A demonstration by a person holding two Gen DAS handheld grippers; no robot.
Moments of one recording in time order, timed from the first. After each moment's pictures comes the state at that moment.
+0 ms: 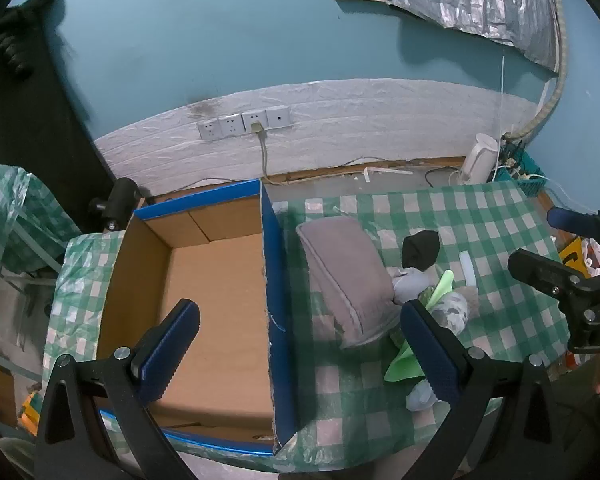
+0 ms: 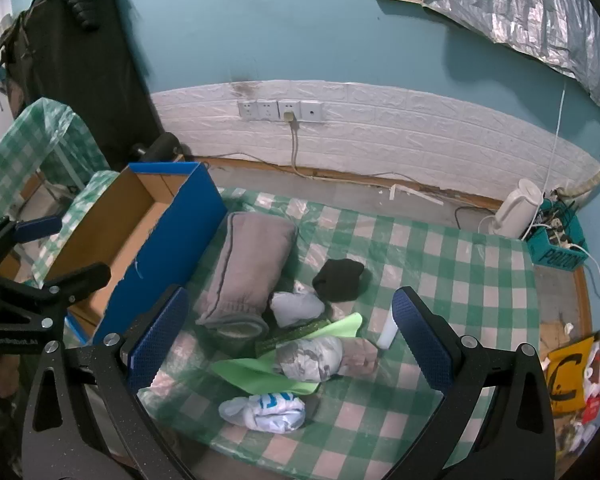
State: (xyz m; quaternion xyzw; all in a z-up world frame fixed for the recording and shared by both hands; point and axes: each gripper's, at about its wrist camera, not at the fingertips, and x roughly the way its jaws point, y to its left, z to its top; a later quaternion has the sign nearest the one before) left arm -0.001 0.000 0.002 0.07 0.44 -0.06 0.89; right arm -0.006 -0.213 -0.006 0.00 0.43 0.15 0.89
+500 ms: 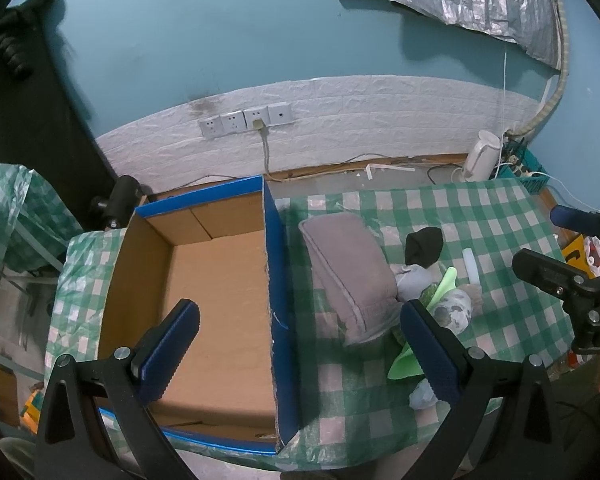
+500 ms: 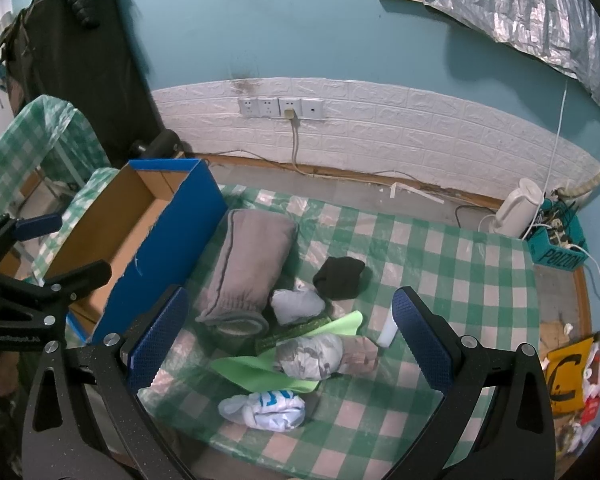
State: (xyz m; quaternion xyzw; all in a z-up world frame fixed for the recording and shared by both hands) left arm -0.002 0.001 -0.003 0.08 0.44 -0.06 0.89; right arm -0.006 -0.212 -0.009 0.00 0.43 0.15 0.89
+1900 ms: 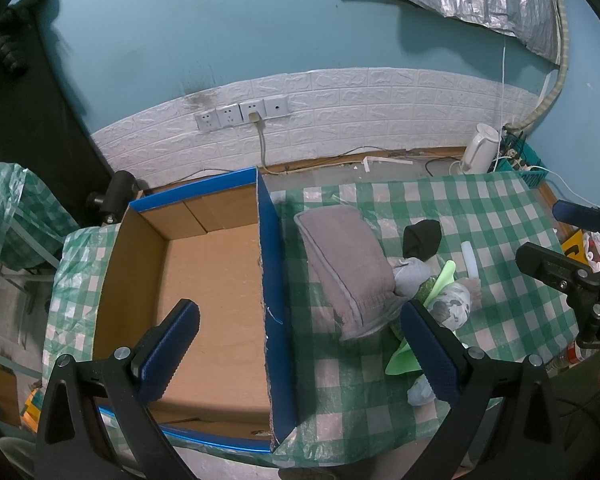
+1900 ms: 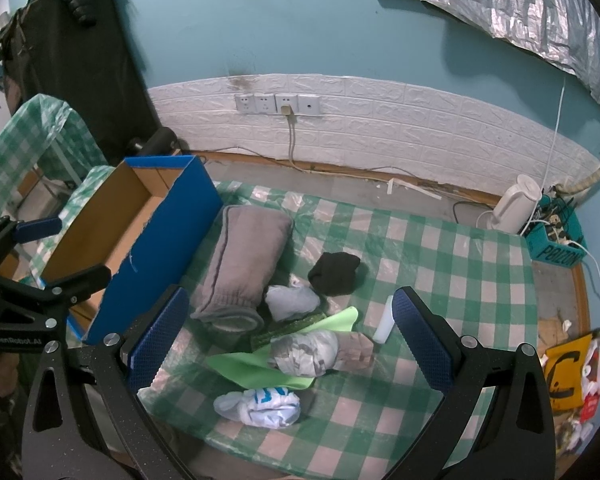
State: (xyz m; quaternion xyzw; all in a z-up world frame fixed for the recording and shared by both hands) left arm -0.003 0.000 -0.005 0.08 0.45 -0.05 0.89; right arm -0.006 -0.216 -0.011 0.00 0.43 0.15 0.89
